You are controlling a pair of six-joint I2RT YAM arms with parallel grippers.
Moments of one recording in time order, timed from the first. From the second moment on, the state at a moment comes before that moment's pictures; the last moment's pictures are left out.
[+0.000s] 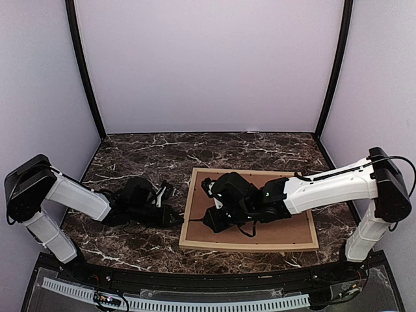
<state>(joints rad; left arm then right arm) -0.76 1.58 0.50 0.36 0.40 -0.71 1.21 1.68 1.08 -0.24 0.09 0.60</state>
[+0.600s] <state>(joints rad) -0.76 1.58 0.50 0.37 0.40 -0.71 1.21 1.68 1.08 -0.23 0.07 0.62</state>
